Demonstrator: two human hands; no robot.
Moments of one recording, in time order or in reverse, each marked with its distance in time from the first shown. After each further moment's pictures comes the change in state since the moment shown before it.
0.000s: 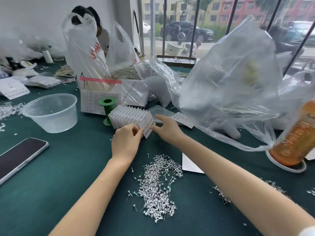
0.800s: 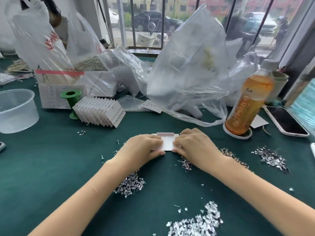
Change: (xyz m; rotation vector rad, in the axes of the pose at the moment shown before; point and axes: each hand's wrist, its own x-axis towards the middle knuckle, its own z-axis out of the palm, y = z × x) left_hand -0.074 0.068 0.022 0.164 -0.605 0.755; right_hand -0.159 0.058 -0.090 -0.933 -0.074 -0.196
